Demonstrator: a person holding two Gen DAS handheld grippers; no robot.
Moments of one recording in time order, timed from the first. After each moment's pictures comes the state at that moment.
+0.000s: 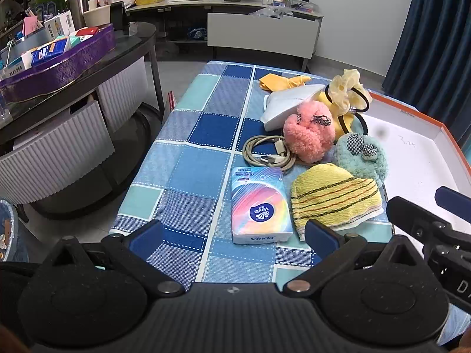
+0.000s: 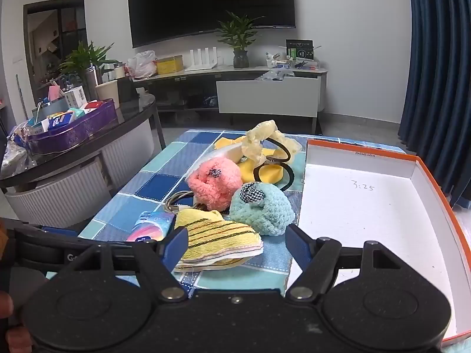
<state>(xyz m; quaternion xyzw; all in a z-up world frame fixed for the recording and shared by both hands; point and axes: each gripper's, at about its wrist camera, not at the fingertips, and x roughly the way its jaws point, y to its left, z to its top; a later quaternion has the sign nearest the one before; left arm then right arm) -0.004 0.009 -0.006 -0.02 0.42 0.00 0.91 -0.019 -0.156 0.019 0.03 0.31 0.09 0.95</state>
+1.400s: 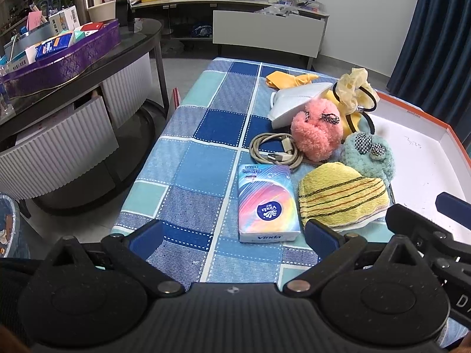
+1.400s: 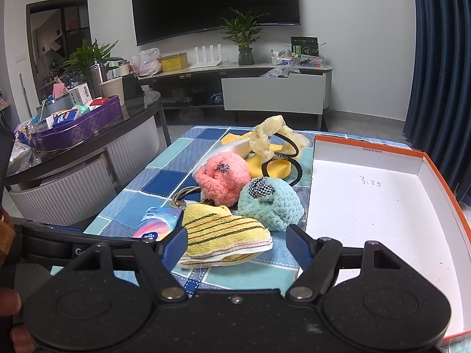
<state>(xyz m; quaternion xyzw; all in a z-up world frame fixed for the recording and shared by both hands) -0.002 0.013 -0.010 -0.02 0.43 0.01 0.90 -0.020 -0.151 0.015 0.04 0.30 0.10 0.95</state>
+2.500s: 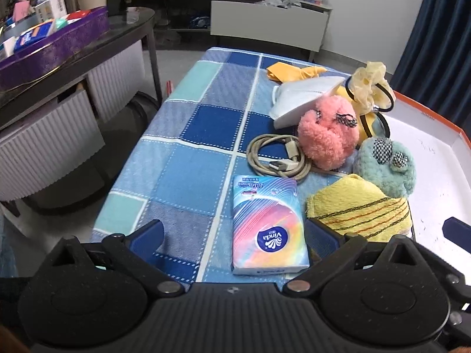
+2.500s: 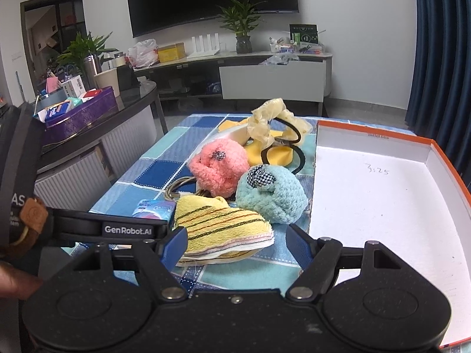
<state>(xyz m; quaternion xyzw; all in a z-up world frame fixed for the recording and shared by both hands) 0.037 0.011 -0.034 -0.03 0.44 0.00 0.90 -0.002 -0.150 -0.001 0.05 0.33 0.11 0.94</state>
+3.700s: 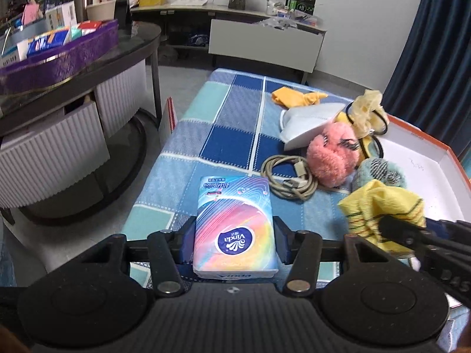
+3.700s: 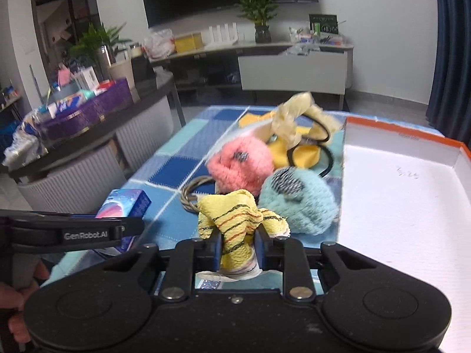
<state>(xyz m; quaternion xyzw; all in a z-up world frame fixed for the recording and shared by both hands) 0.022 0.037 -0.014 -0.05 0.40 -0.01 0.92 0.021 -0.145 0.001 0.05 0.35 0.14 0.93</state>
